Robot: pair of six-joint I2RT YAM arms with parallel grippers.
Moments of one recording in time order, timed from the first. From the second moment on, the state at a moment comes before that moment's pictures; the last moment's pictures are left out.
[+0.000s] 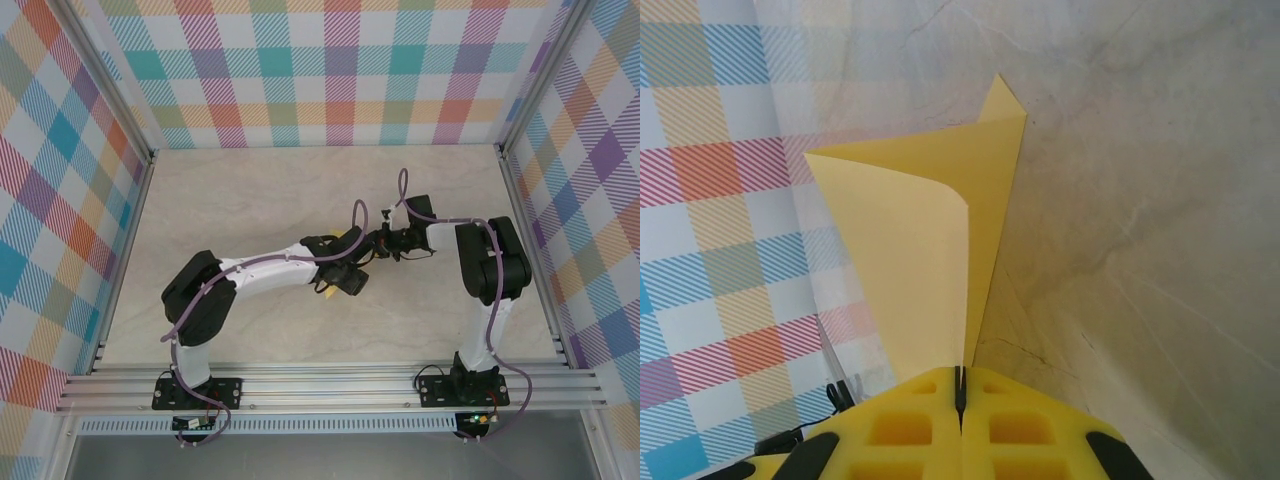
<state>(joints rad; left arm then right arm) -0.97 1.90 1.38 -0.61 -0.18 -0.26 0.22 1.96 1.01 -0.07 -0.97 0.61</state>
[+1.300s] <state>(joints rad) -0.98 2.04 1.42 -0.66 -0.34 -0.24 0.23 1.98 1.04 -0.13 -0.95 0.60</state>
